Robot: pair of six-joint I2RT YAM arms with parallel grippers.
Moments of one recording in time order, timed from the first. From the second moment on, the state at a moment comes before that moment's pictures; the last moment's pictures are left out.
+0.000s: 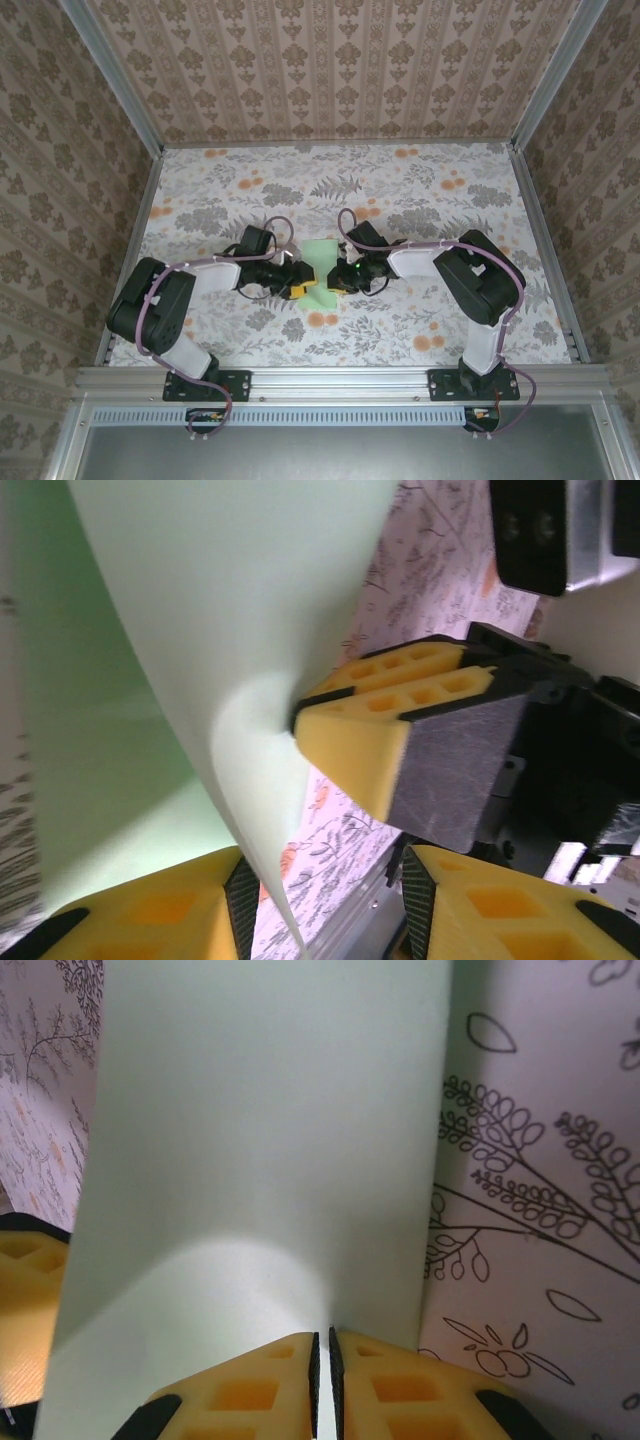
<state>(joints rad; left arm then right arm) -0.49 1.57 0.63 -0.04 0.87 -0.88 0.63 1.86 0.93 -0.12 -0.56 0.81</state>
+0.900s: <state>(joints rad) -0.51 1.65 0.64 0.11 0.91 -0.95 0.63 1.79 0.90 -0.12 -0.53 0.83</state>
